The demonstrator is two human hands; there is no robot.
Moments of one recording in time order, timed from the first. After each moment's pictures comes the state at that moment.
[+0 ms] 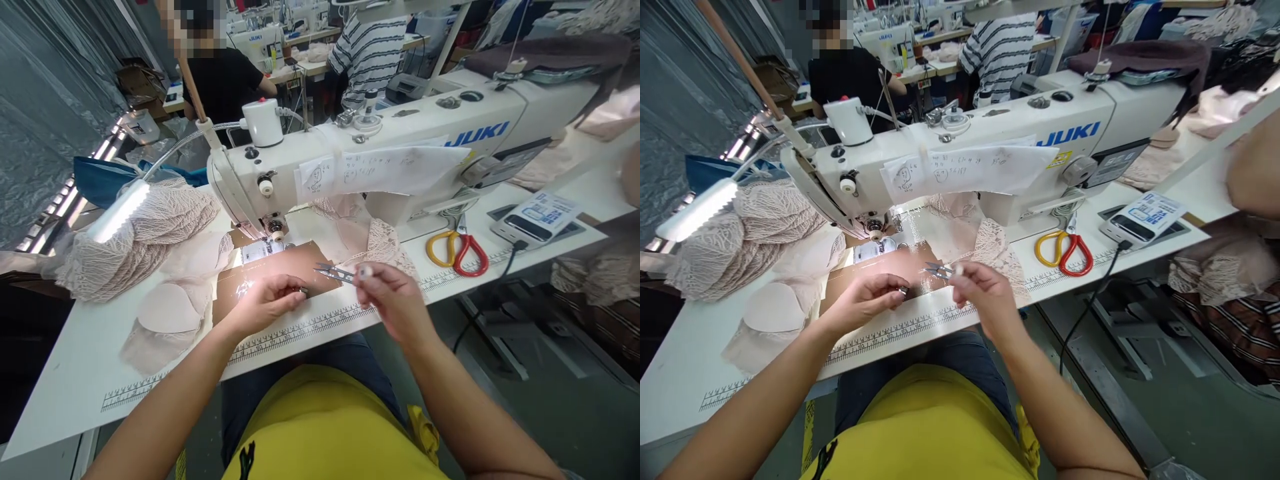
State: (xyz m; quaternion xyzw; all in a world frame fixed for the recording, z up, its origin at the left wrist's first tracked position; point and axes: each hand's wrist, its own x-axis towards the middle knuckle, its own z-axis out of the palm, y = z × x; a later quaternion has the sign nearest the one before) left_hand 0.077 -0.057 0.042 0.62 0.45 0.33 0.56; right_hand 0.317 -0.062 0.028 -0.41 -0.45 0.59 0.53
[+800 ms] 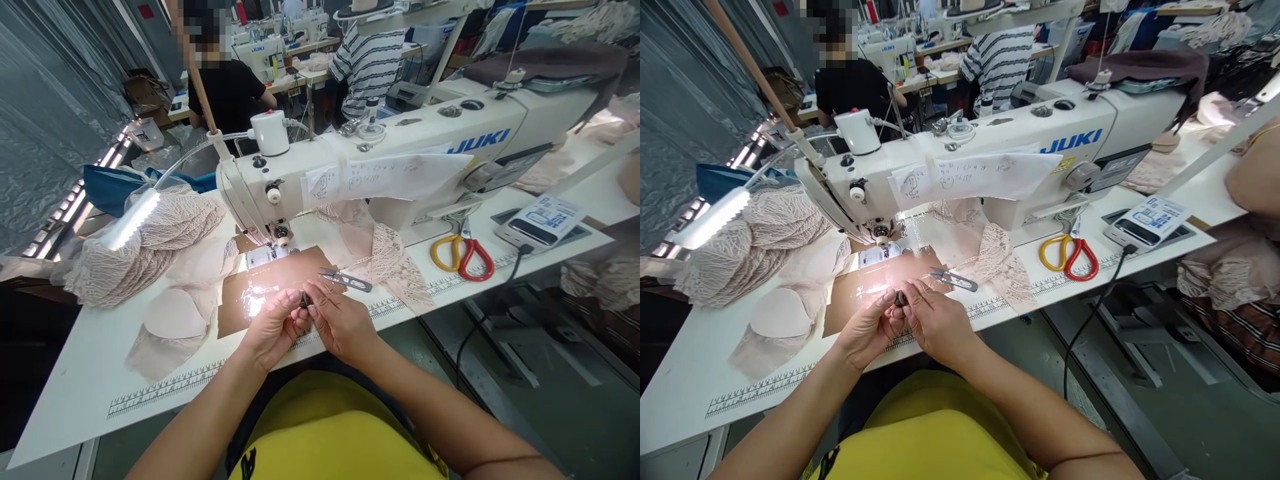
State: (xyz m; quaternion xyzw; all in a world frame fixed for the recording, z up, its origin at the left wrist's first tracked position) left_hand 0.102 -0.084 0.035 0.13 0.38 0.50 0.77; right_hand 0.257 -0.076 0.010 -0.36 -0.83 0.07 0.42
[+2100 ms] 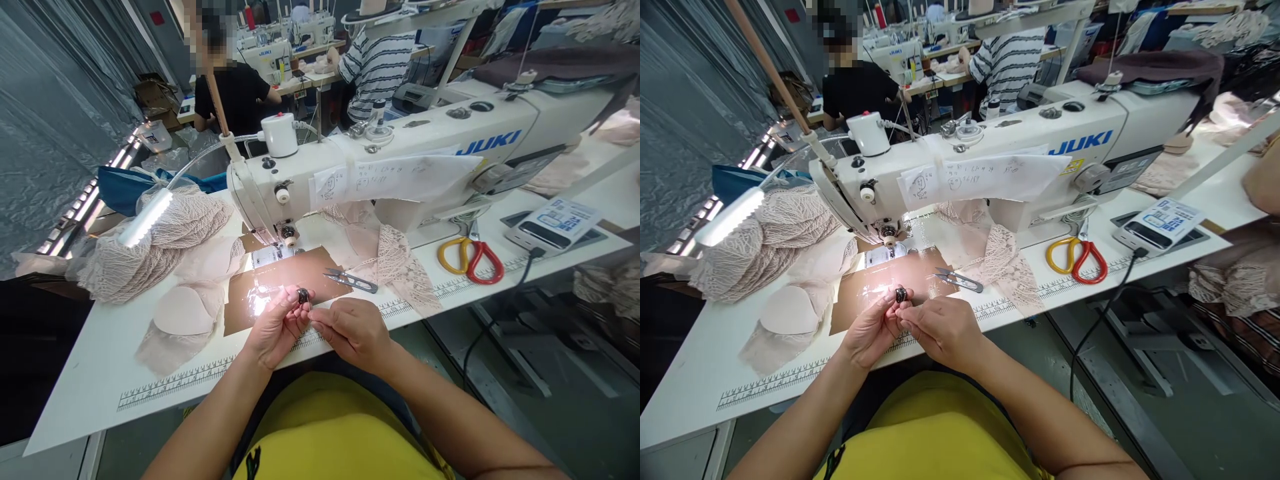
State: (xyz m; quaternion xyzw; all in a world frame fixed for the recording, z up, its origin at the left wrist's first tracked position) left_hand 0.096 -0.086 0.027 0.11 0.34 0.53 0.77; right_hand 0.263 -0.076 0.028 -0.24 -0.82 0.12 0.50
